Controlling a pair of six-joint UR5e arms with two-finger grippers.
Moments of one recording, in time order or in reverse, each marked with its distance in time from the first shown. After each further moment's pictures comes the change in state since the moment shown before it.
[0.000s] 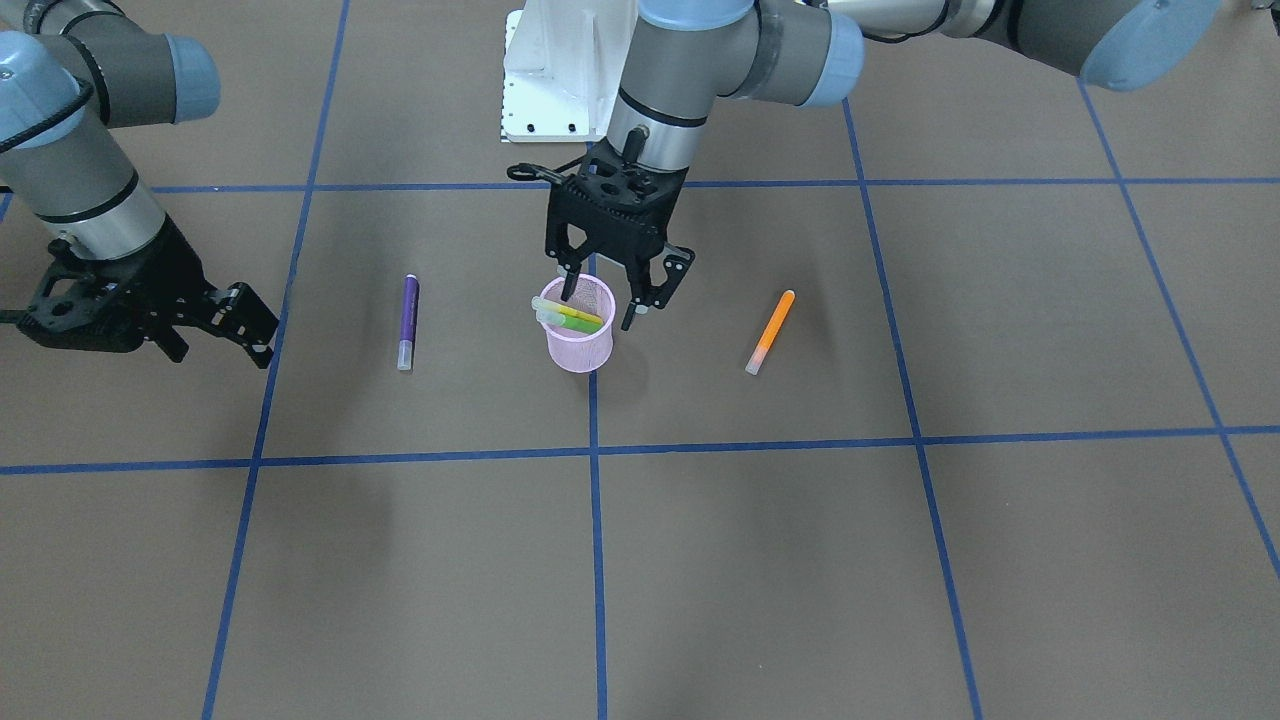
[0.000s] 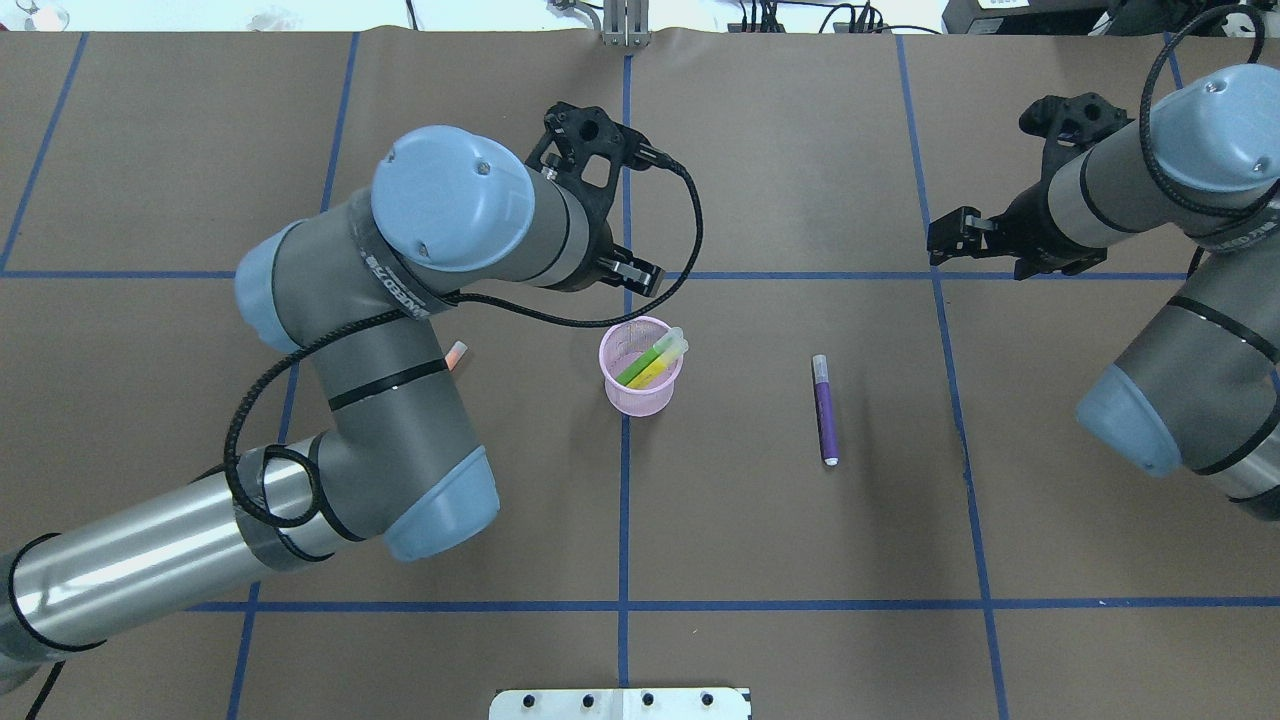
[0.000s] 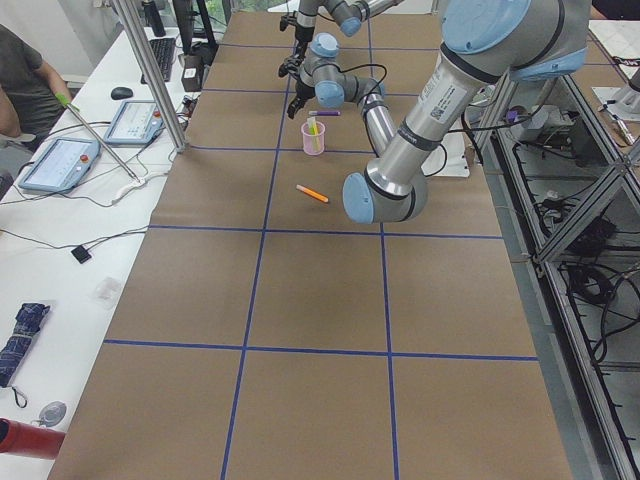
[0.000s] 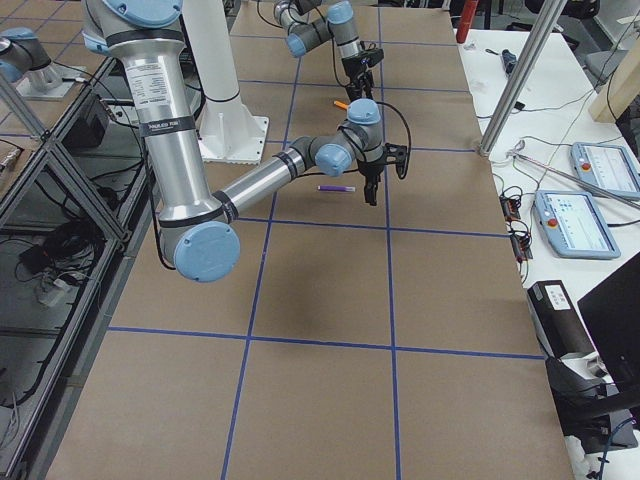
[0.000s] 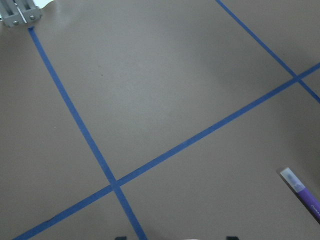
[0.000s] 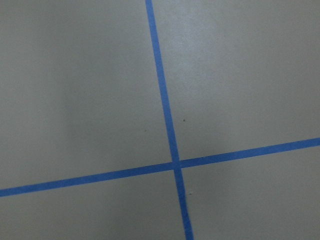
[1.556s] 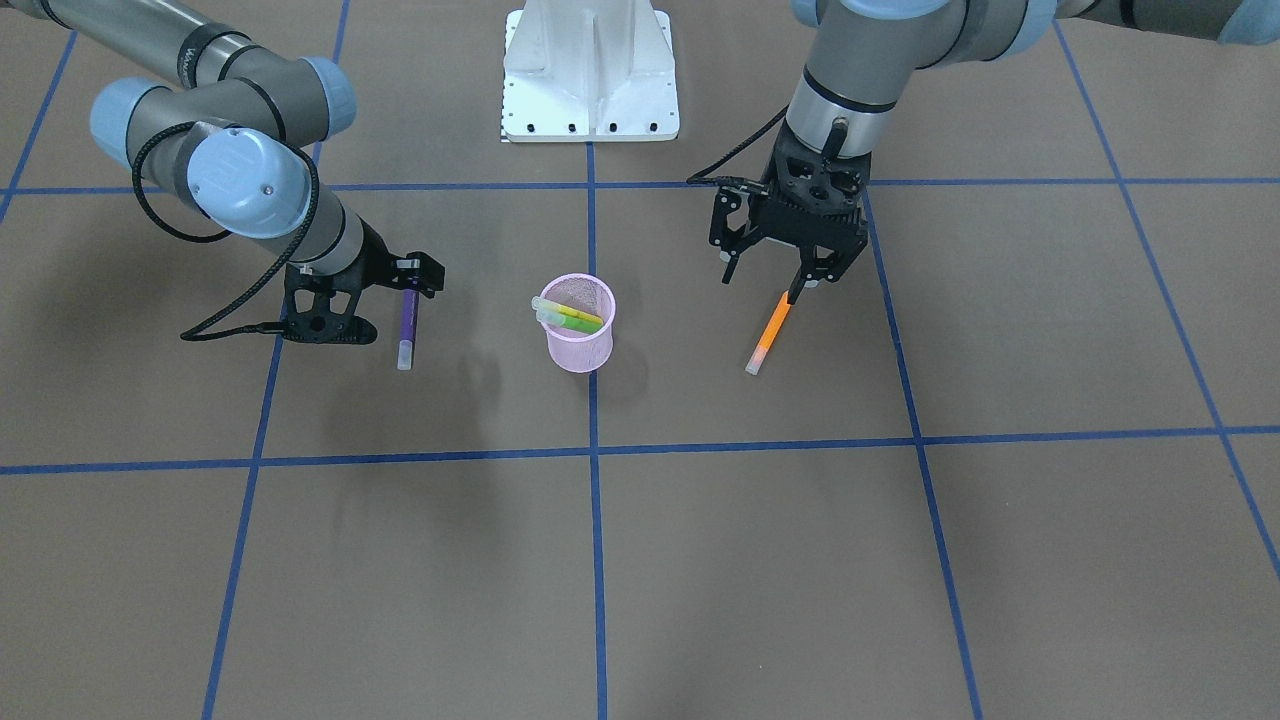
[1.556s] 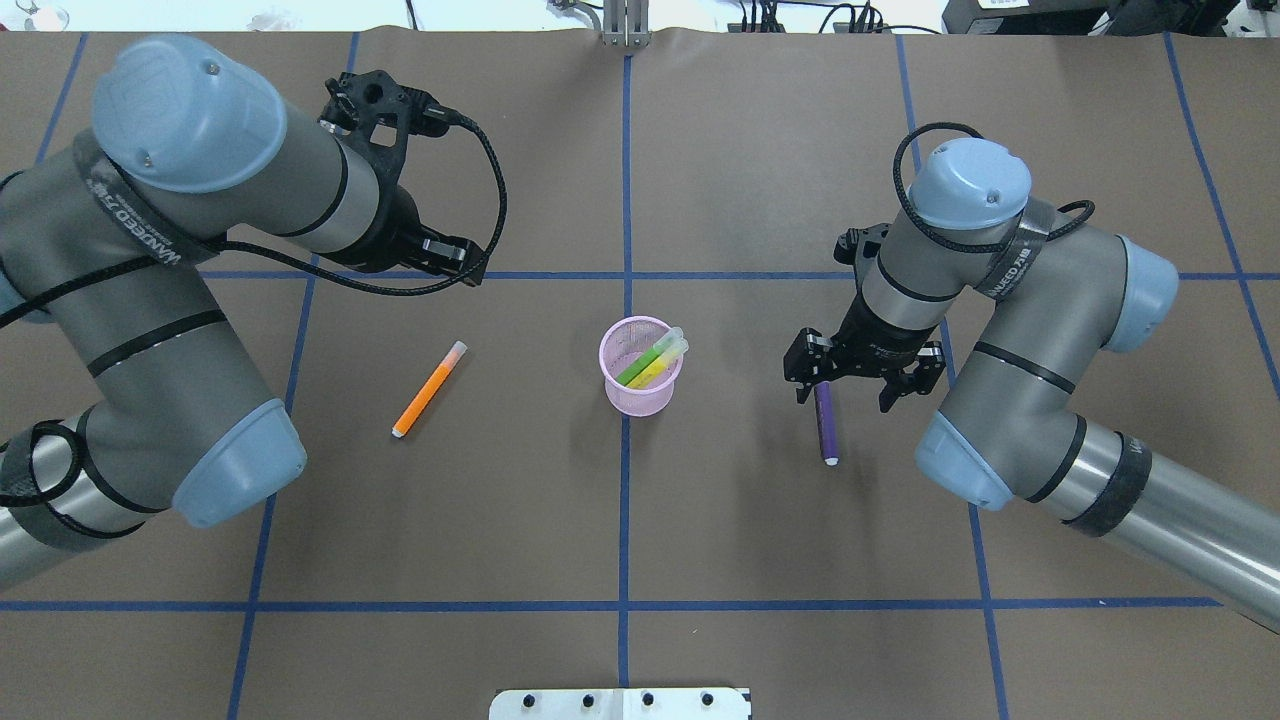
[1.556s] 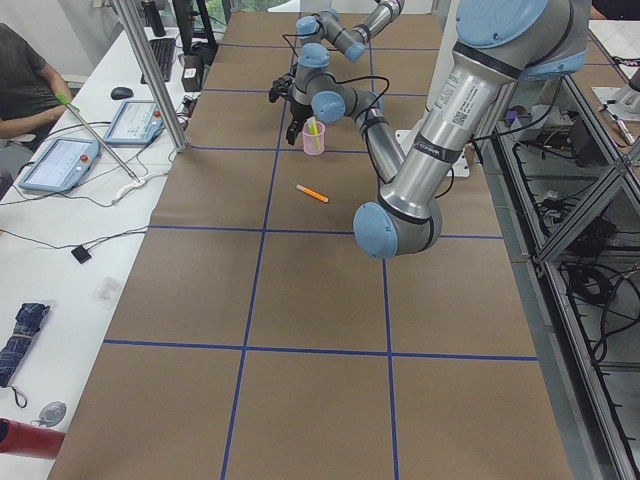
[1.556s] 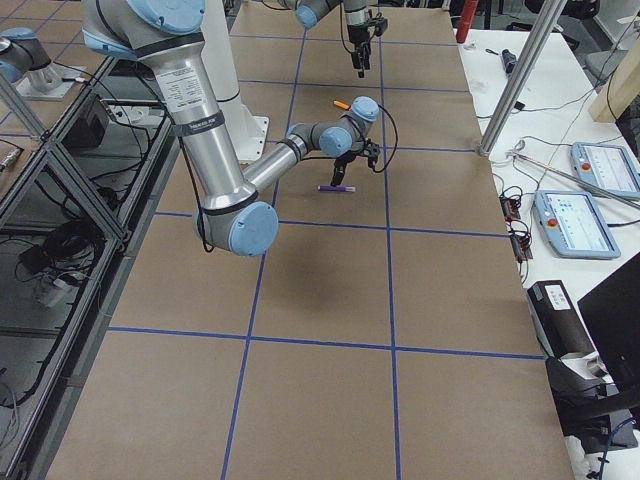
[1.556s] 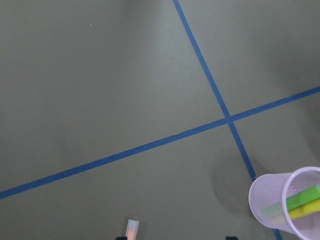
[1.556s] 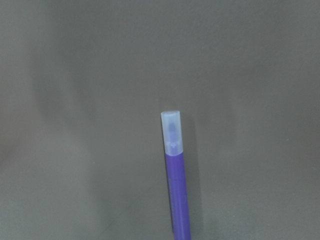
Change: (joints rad) left arm -0.114 0.222 -0.209 0.125 -0.156 -0.016; right arm -0.163 0.192 -0.159 -0.257 0.273 -0.052
